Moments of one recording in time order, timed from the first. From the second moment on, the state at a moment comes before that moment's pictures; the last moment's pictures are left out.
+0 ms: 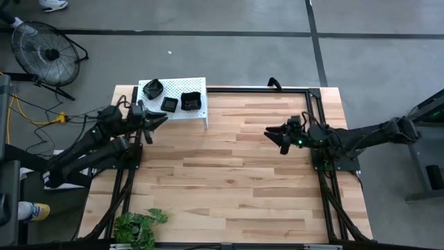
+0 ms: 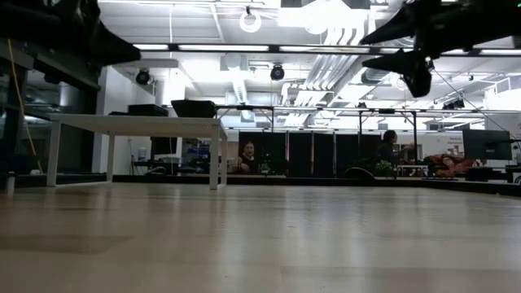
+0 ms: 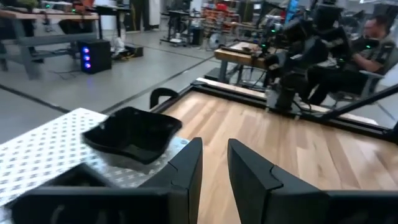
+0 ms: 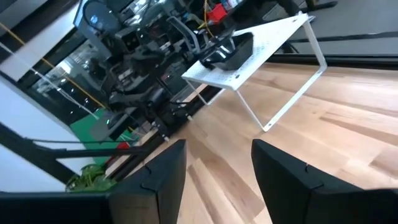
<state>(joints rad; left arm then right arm) 0.58 0.16 0.37 -0.27 0.22 -0.09 0.09 0.71 0.34 0.25 0.37 0.72</state>
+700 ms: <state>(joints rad) 0.33 0.25 0.04 0.32 -0.04 -0.14 -0.14 0.74 0.34 0.30 0.11 0.66</state>
